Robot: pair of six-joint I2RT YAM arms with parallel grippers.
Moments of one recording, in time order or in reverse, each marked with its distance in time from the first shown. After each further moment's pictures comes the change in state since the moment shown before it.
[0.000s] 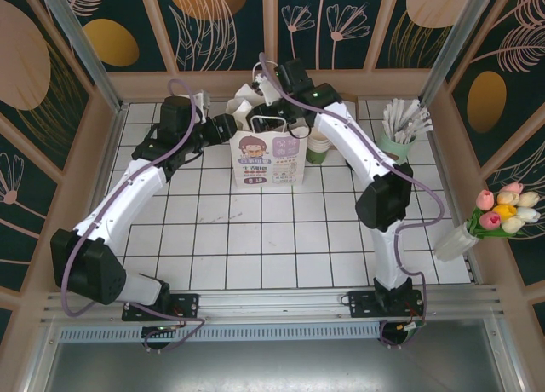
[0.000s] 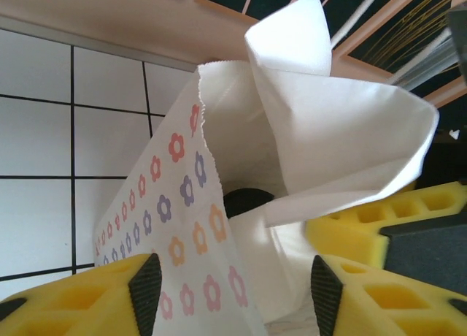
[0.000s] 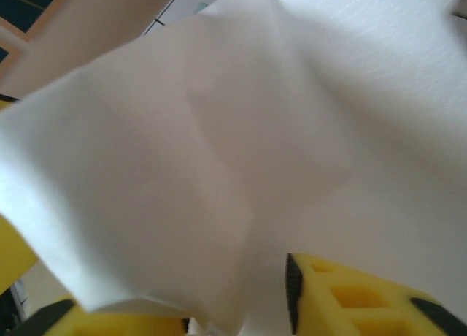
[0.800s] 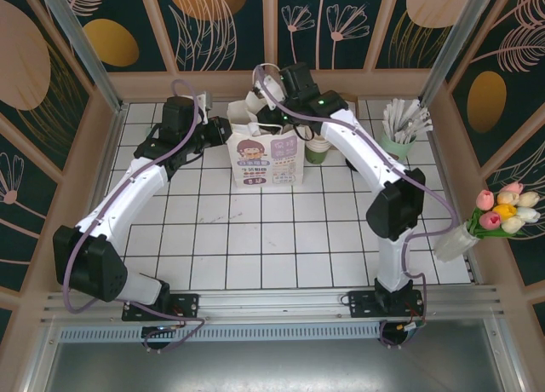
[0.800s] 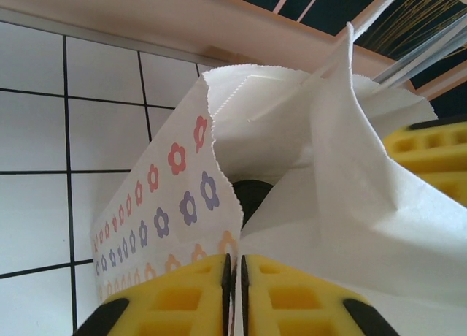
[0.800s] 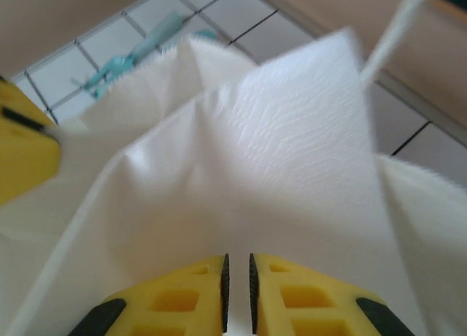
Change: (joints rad) left arm 0.000 0.018 0.001 -0.006 0.024 0.021; right arm 0.008 -0.117 -0.186 0.131 0.120 -0.248
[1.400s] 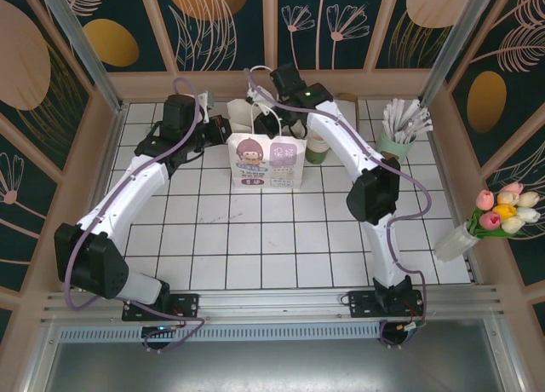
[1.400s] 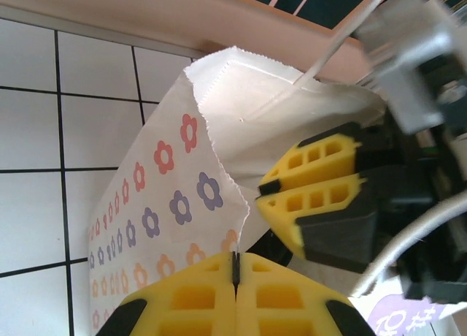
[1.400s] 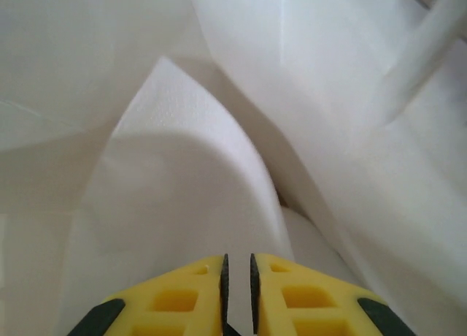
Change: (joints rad) left arm -0.001 0.017 0.029 -0.024 0.017 0.006; right arm -0.026 0.215 0.270 -0.225 -0.096 -0.107
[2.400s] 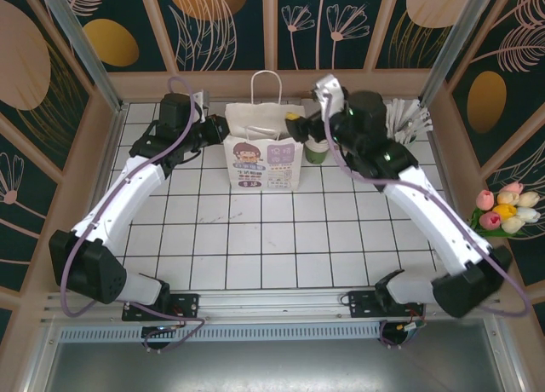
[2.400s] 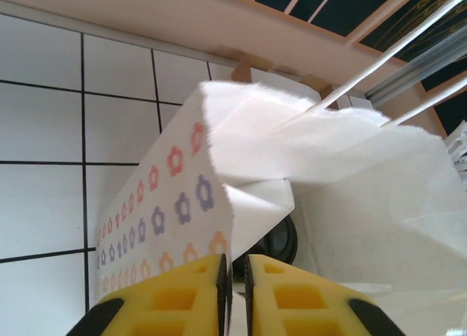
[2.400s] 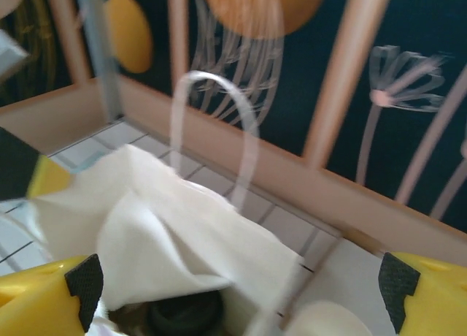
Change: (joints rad) left arm 0.000 -0.032 0.037 -0.080 -0.056 -0.010; right arm -0.024 -0.964 -1.027 0.780 0.384 0.181
